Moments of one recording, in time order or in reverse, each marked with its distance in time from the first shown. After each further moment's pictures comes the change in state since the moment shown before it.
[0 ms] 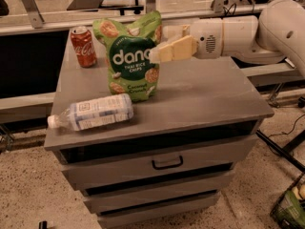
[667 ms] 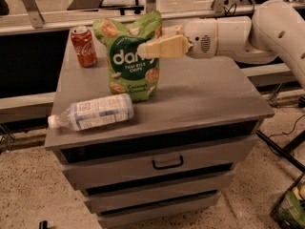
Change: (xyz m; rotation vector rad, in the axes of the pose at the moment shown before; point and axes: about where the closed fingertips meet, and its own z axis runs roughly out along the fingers) arm -0.001 0.001 0.011 -0.036 -0.013 0.000
